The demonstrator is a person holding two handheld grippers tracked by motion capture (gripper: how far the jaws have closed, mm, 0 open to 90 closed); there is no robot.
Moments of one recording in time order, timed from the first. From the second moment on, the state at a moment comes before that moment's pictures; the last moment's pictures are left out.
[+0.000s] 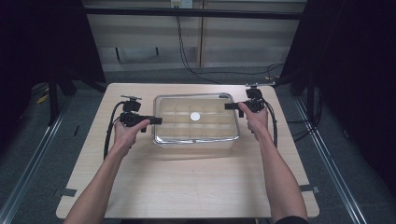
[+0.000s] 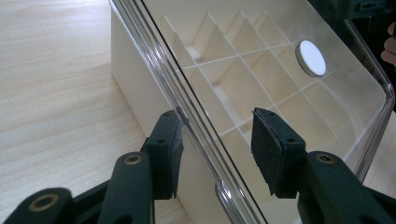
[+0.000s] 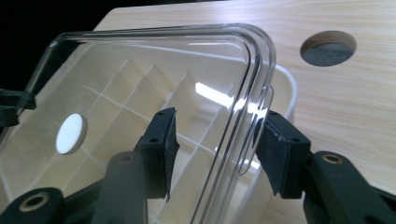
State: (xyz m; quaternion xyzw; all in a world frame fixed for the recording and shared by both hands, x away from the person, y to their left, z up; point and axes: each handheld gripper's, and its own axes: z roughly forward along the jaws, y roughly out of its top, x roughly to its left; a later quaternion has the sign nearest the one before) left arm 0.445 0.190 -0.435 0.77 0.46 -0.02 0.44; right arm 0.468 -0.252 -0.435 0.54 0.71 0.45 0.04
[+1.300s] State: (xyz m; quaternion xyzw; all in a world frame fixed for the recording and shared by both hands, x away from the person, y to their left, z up) left arm 0.438 0.196 -0.418 0.77 0.44 -0.01 0.46; right arm 0.441 -0.250 -0.412 0.53 0.70 0.48 0.01
